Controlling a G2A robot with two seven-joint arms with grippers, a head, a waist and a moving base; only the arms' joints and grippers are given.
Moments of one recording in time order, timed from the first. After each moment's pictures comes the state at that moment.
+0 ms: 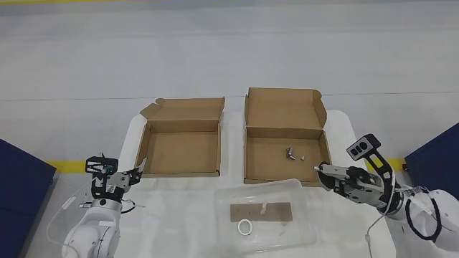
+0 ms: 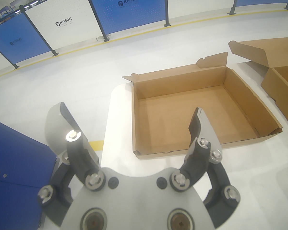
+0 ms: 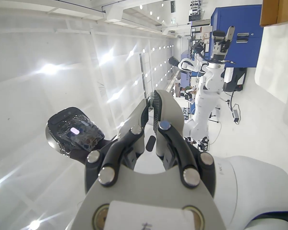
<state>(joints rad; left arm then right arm) 1.73 -1.15 -1.60 -1.80 1.33 0.00 0.00 -1.71 -1.12 1.86 -2.00 0.80 0.28 1.21</state>
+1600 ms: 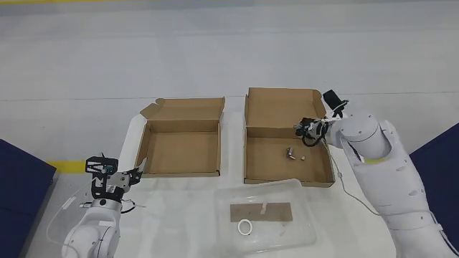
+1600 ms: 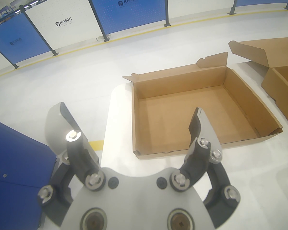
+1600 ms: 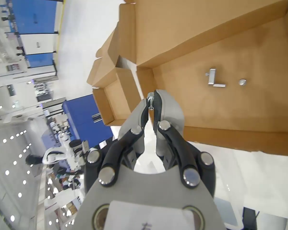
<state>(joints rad) 1.73 -1.15 -1.60 -1.80 1.33 0.00 0.00 -0.97 -1.08 1.26 -1.53 -0.32 0.75 0.93</state>
